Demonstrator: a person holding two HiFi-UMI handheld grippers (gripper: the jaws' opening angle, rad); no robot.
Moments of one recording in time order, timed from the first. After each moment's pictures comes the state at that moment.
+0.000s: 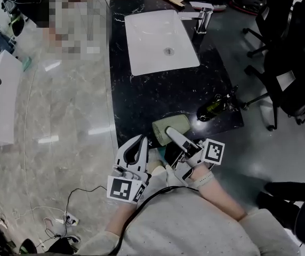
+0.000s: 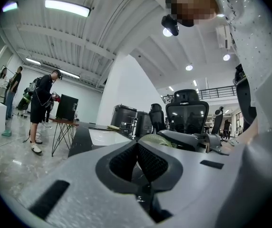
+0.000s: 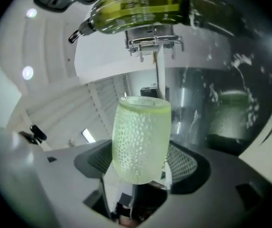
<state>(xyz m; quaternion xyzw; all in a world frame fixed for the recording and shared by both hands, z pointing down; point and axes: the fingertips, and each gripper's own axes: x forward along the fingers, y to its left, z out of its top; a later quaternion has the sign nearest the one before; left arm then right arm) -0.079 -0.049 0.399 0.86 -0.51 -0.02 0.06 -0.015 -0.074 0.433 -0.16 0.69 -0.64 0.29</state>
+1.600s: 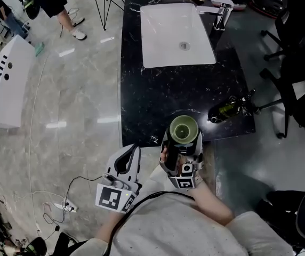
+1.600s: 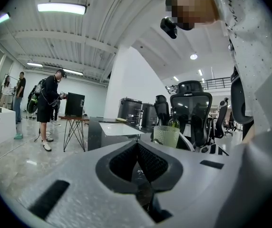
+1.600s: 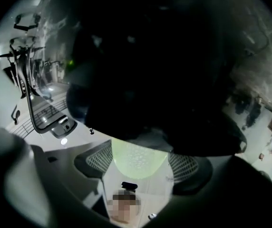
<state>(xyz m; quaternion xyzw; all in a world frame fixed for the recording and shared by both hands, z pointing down) -0.114 -0.014 0.413 0.84 -0.54 0.04 0.08 0.006 -0.076 0.439 0.20 0.31 -0.68 0.63</state>
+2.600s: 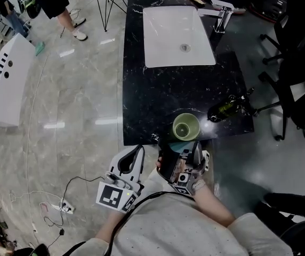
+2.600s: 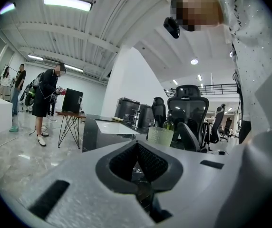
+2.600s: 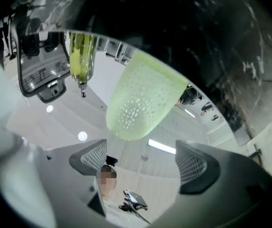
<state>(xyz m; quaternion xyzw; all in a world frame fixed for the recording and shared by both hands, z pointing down) -0.106 -0.002 0.416 0.85 -0.52 0.02 0.10 -0.013 -0.030 0.417 0.18 0.49 -0.67 0.53</state>
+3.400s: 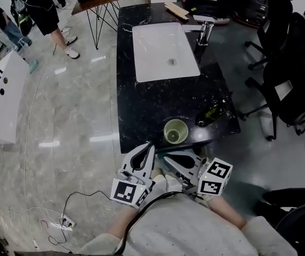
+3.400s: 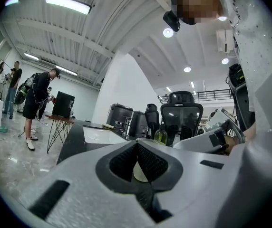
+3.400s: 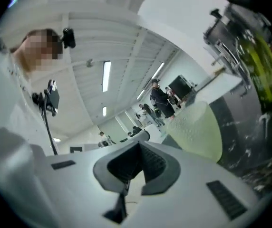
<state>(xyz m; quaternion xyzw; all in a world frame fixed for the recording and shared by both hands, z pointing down) -0.057 -0.023 0.393 0.87 -0.49 -0.03 0.07 -0.019 0.012 0.391 -0.17 0.93 -0.32 0.03</state>
